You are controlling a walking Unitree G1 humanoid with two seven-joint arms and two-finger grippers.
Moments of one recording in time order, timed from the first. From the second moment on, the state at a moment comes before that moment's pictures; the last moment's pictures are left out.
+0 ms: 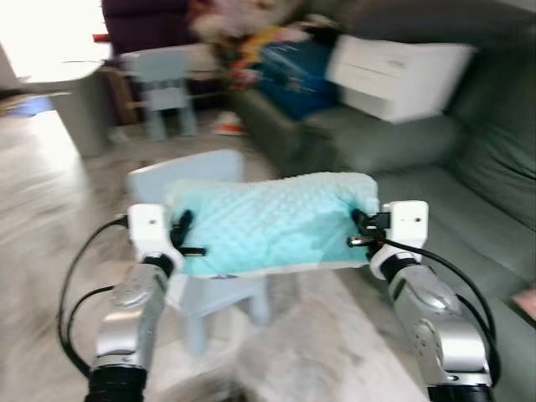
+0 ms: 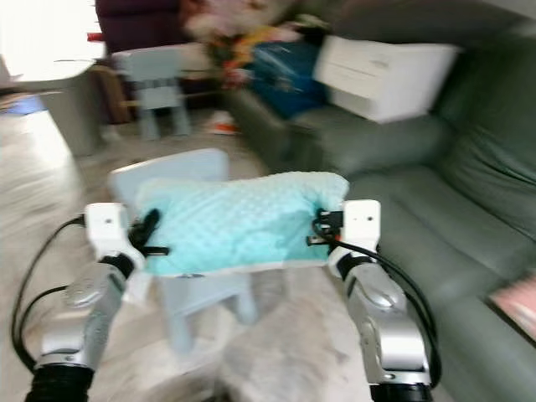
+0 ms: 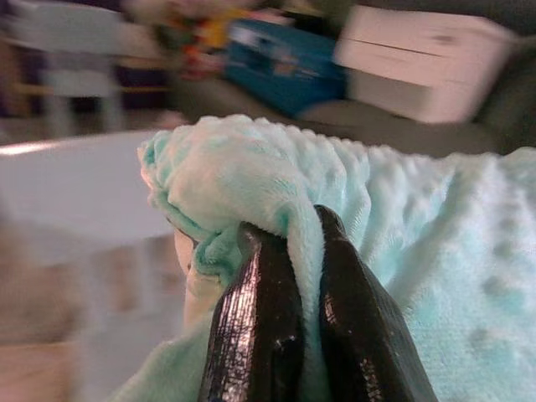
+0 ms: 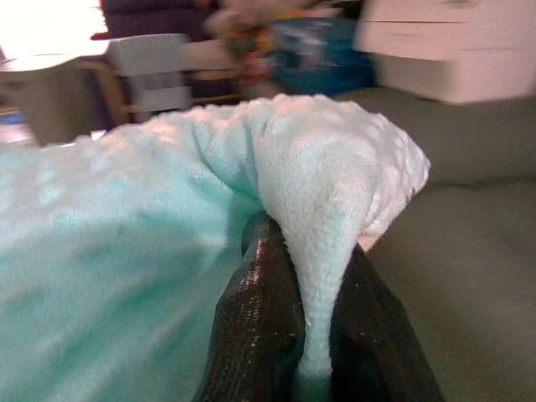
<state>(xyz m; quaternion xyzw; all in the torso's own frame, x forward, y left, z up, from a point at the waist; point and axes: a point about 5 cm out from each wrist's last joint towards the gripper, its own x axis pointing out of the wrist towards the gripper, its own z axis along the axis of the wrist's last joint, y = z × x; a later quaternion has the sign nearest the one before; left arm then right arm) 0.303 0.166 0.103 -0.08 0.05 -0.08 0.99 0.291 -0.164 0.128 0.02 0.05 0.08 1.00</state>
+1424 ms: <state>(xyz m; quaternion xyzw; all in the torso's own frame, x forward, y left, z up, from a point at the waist) 0.301 0.149 0.098 -0.11 0.06 -0.11 0.99 0.289 -0.175 0.127 0.02 0.06 0.06 1.00</state>
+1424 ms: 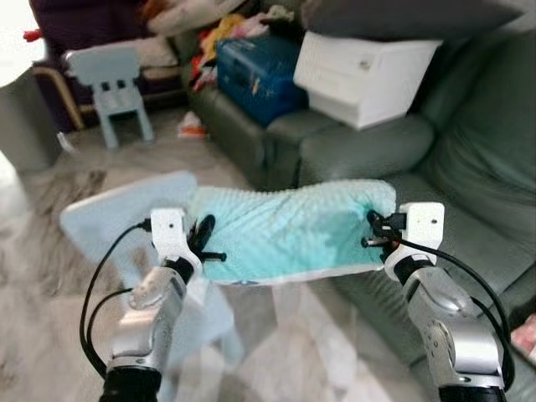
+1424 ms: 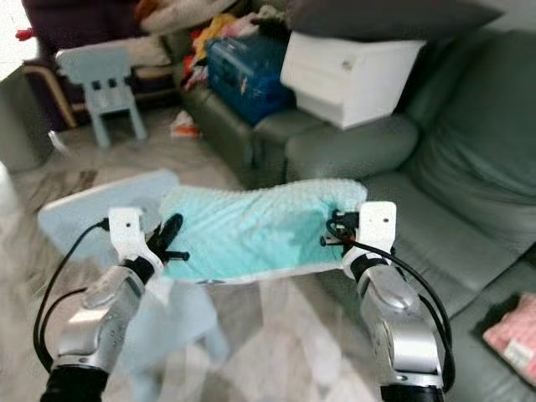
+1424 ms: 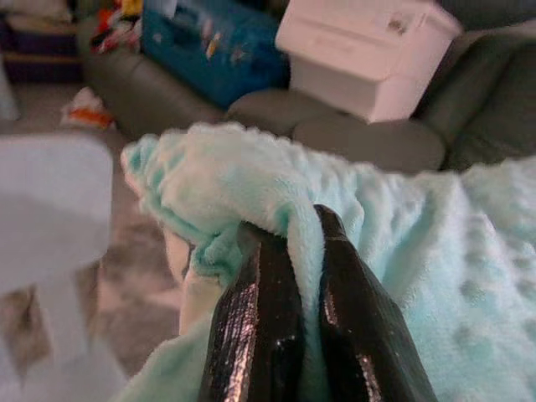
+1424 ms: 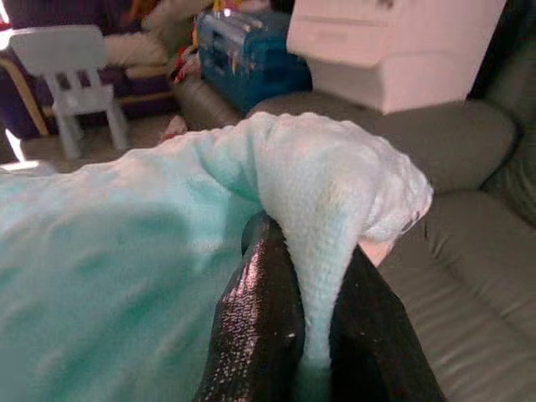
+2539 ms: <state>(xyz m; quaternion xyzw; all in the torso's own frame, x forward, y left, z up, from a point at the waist) 0.298 0.167 0.094 -0.10 0.07 -0.09 0.99 0.289 -0.157 0.125 0.03 0.06 0.09 0.99</state>
